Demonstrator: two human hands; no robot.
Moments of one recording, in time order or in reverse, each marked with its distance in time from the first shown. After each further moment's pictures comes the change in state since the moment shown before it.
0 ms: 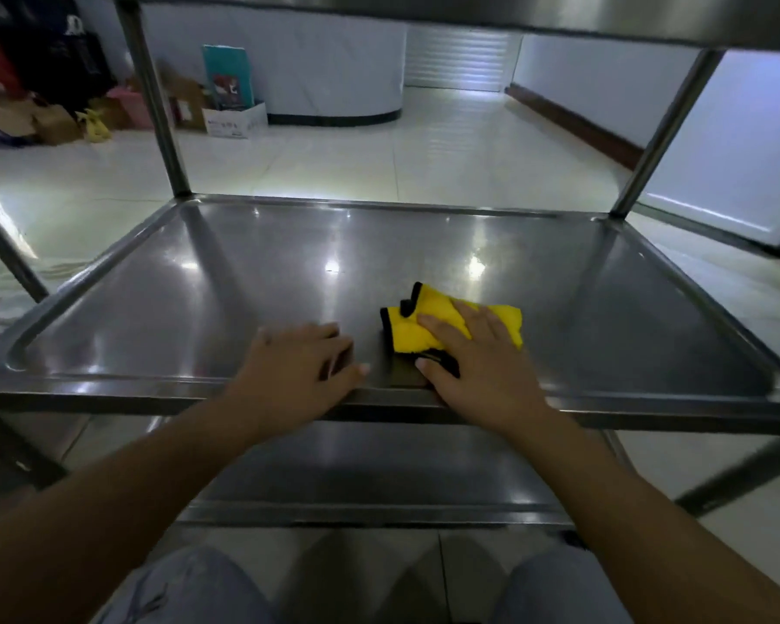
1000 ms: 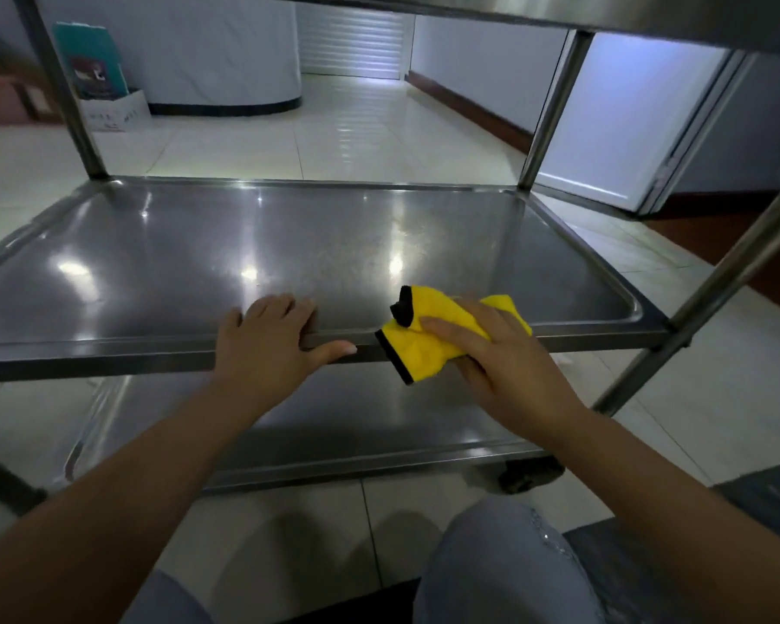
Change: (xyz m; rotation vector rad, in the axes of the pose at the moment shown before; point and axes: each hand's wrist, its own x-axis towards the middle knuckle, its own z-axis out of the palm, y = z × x) left_hand 0.055 0.079 0.045 0.109 0.136 0.035; right_hand -0.095 0.083 -0.075 -0.028 0.163 -0.172
